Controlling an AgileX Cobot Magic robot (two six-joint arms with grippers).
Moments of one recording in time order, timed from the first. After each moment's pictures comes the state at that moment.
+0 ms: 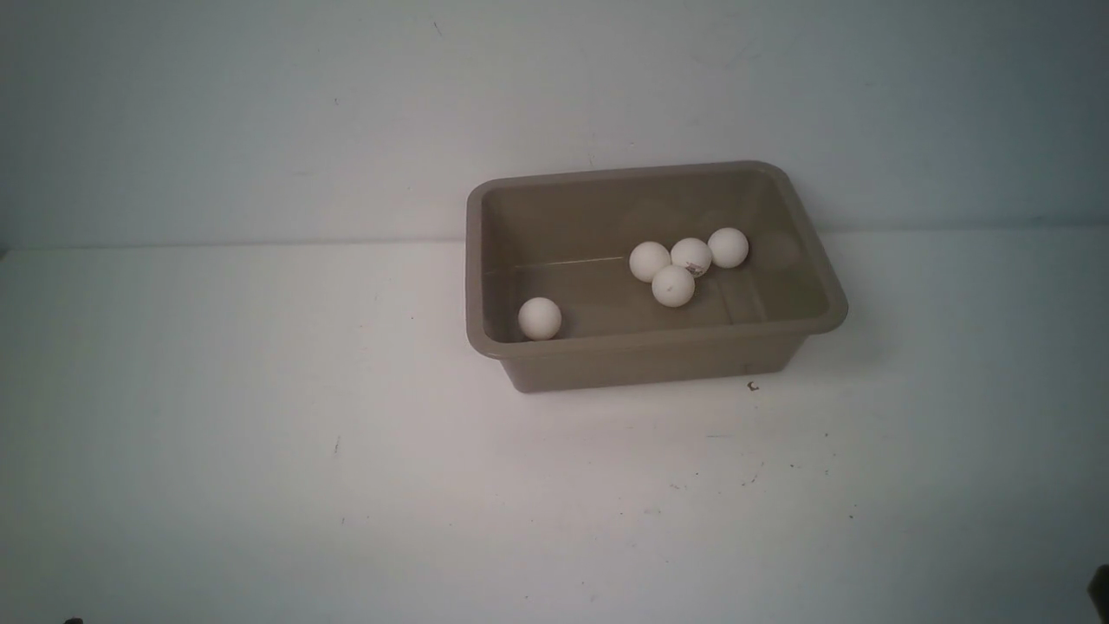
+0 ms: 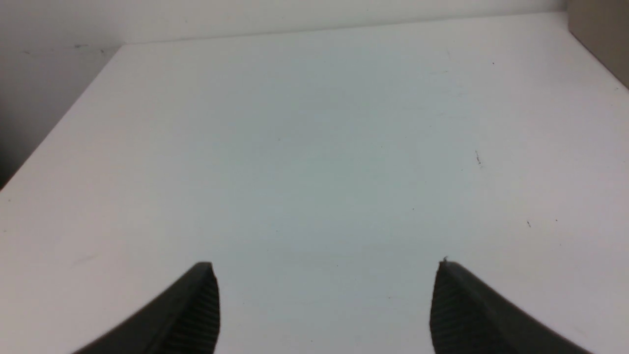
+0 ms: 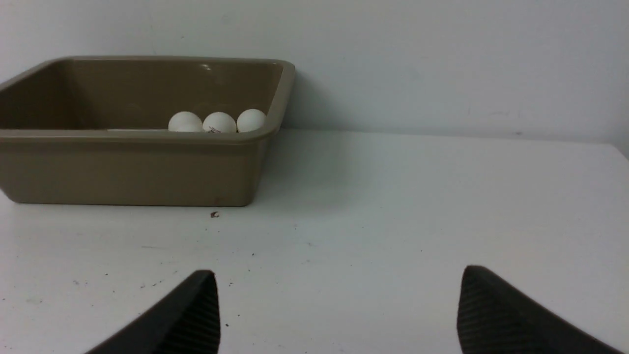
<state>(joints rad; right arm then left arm) 0.00 -0.01 0.01 0.35 0.35 -0.38 0.08 -0.01 0.03 0.00 0.39 0.03</state>
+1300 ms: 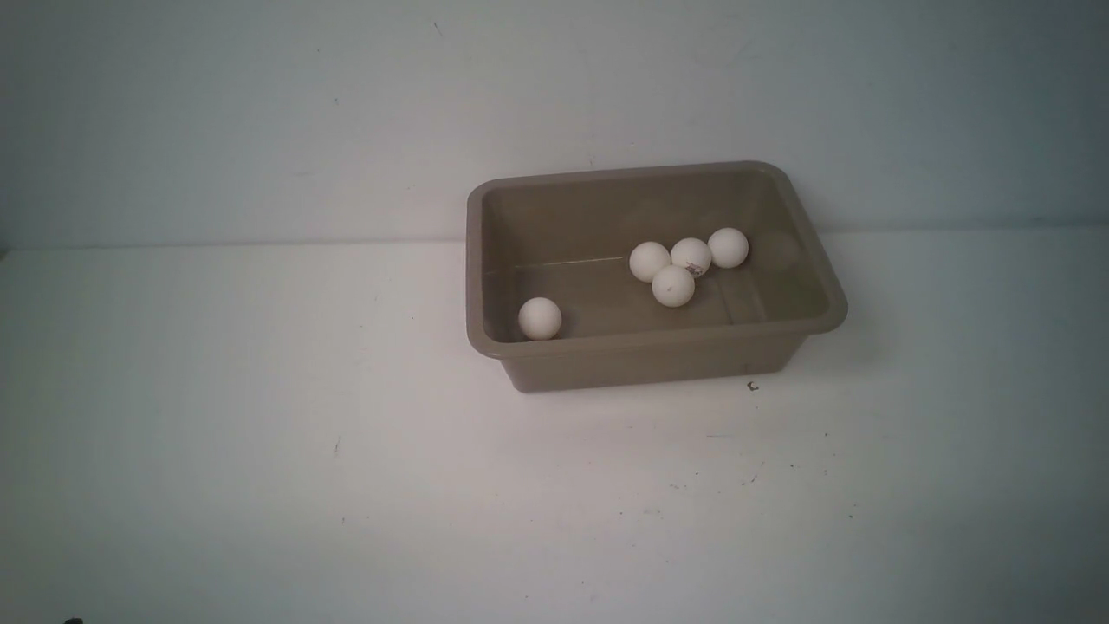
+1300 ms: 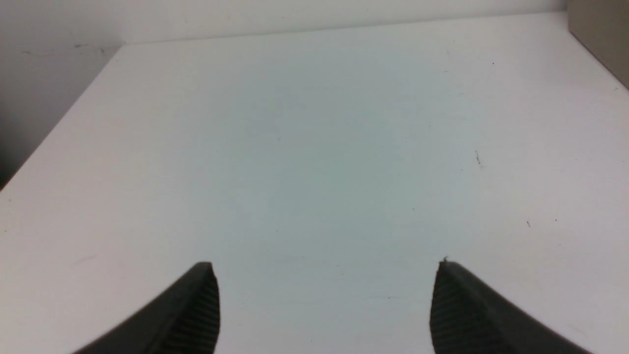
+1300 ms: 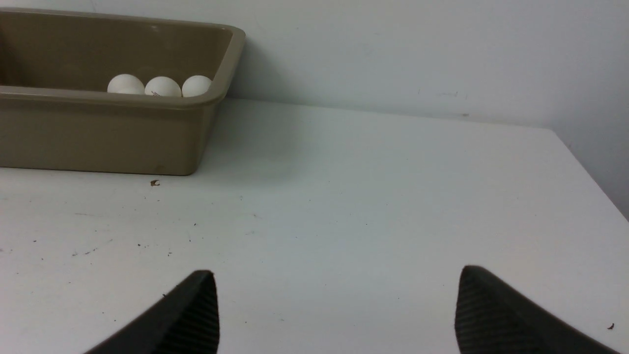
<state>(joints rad) 0.00 -0.01 0.03 0.00 0.36 -0.10 0.08 -0.01 0.03 0.00 0.39 0.03</state>
